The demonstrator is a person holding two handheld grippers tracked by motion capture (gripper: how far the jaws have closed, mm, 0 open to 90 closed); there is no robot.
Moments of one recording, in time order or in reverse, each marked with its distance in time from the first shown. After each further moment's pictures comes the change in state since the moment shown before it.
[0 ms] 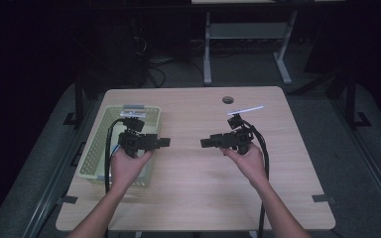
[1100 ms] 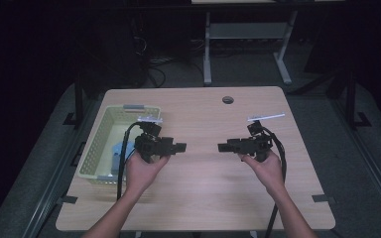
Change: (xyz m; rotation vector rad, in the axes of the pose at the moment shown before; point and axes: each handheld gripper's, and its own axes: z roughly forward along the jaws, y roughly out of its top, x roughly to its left) left arm -0.035 -0.003 0.024 0.003 -0.066 0.051; right arm -0.018 -0.028 -0.039 -0.039 -0.033 0.040
